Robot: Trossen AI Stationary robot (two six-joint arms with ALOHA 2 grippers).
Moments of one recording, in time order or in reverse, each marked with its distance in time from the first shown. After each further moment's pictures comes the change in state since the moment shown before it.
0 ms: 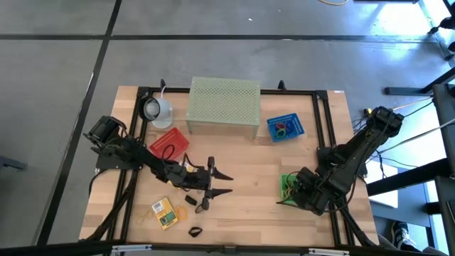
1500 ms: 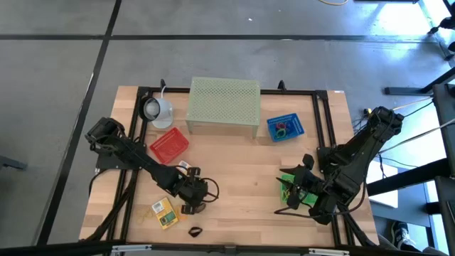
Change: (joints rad) left arm -0.079 0.001 0.247 -1.489 0.176 -0.380; right arm -0.003 0.000 0.291 0.038 0.814 -0.576
